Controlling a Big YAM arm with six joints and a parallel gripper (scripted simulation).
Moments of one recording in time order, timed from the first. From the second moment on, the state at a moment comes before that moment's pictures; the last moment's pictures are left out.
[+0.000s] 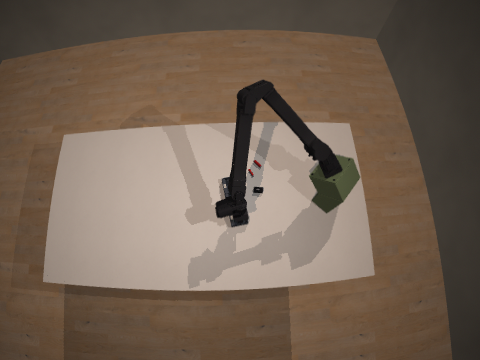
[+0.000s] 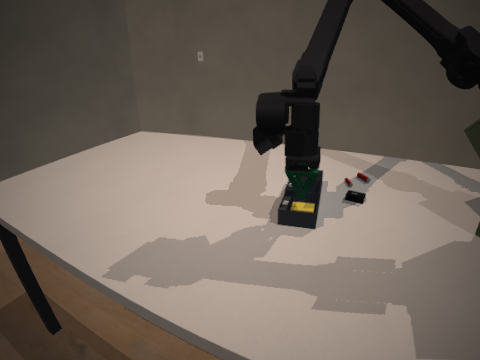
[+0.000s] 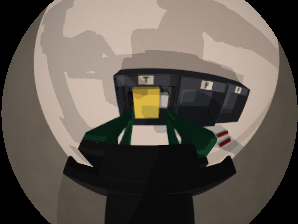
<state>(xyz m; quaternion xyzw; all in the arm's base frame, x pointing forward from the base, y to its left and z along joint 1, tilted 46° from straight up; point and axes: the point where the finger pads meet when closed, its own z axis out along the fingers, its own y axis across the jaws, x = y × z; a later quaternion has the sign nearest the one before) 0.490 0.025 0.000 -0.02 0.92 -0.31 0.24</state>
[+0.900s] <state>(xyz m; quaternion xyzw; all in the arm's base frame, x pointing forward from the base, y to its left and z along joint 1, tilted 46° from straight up) 0.483 0.036 0.006 -0.02 0.92 -0.31 0.24</state>
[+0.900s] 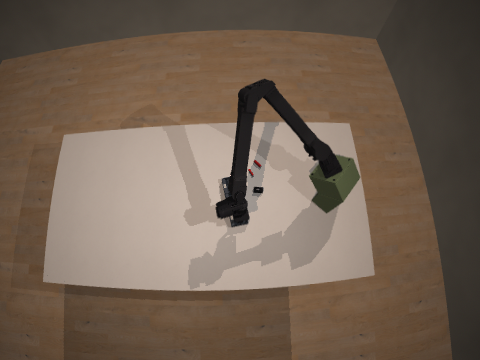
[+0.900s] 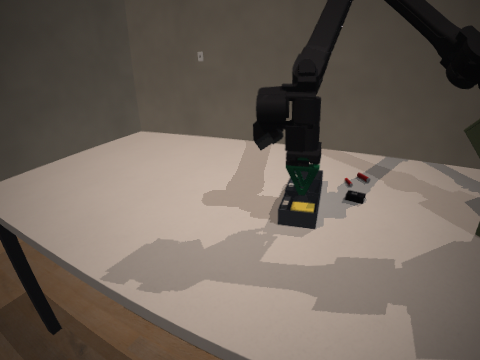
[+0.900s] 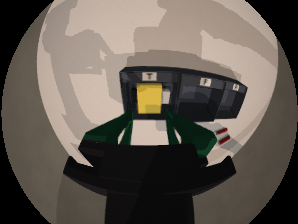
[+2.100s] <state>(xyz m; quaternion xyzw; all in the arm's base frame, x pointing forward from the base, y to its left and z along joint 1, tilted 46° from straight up) 0.479 0.034 0.004 -0.02 0.92 -0.31 0.23</state>
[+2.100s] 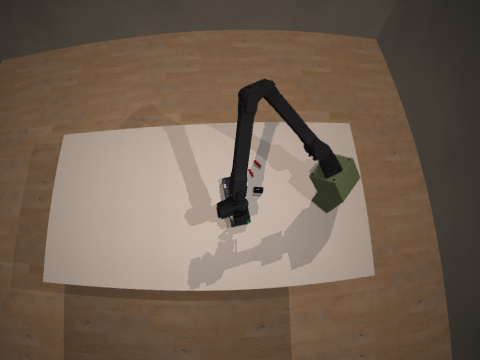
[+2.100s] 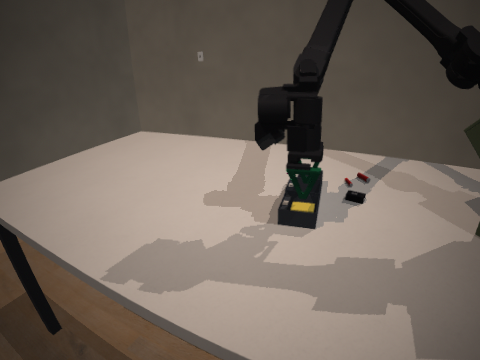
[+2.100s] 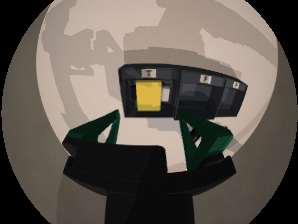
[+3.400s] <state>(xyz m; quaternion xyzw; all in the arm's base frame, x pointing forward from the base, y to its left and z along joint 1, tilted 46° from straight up) 0.423 0.114 0.102 -0.03 0.92 -0.31 0.24</state>
